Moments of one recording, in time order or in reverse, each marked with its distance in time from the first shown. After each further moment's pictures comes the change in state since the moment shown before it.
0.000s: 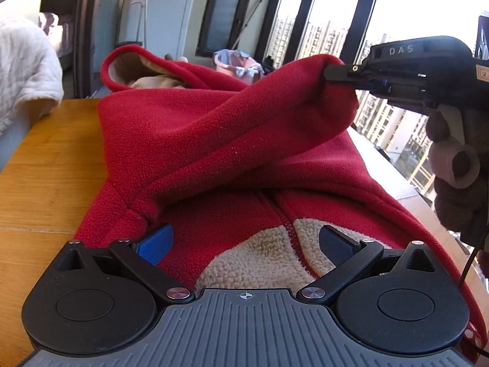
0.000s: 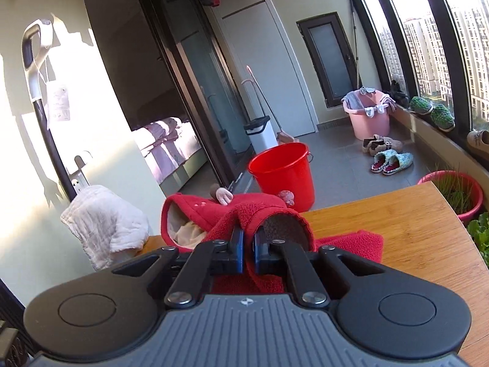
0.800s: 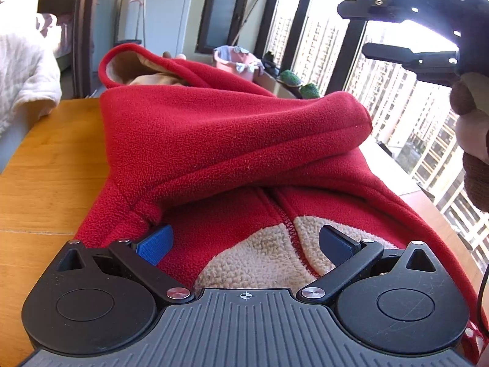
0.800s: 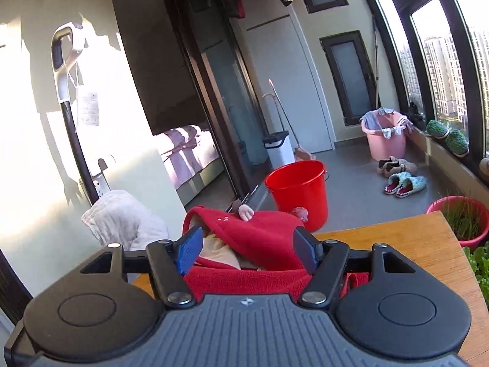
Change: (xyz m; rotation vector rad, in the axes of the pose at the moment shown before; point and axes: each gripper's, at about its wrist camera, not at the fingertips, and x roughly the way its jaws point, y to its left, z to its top) left arm 0.001 -0.005 0.004 0.038 0.028 0.010; right arm 0.005 0.011 -0.003 -0.098 0.057 -0.013
